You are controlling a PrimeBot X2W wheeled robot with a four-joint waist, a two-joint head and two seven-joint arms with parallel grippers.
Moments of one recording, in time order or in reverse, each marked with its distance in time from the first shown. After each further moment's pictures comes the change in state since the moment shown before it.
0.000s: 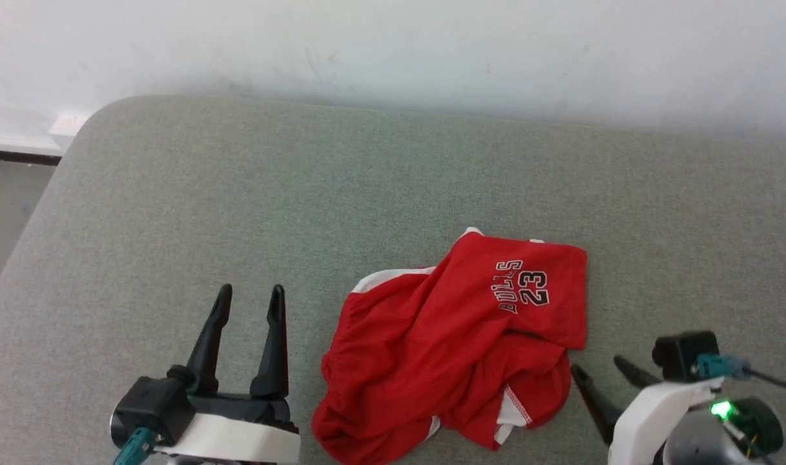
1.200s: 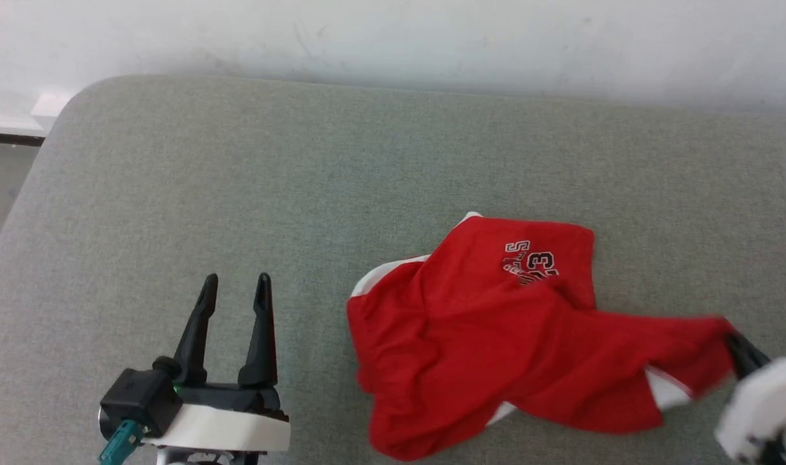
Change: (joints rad) left arm -0.022 0.000 0.030 -0.004 -0.006 0.000 0.000; right arm -0.016 0.100 -0.321 -0.115 -0.081 0.000 0.055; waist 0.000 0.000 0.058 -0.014
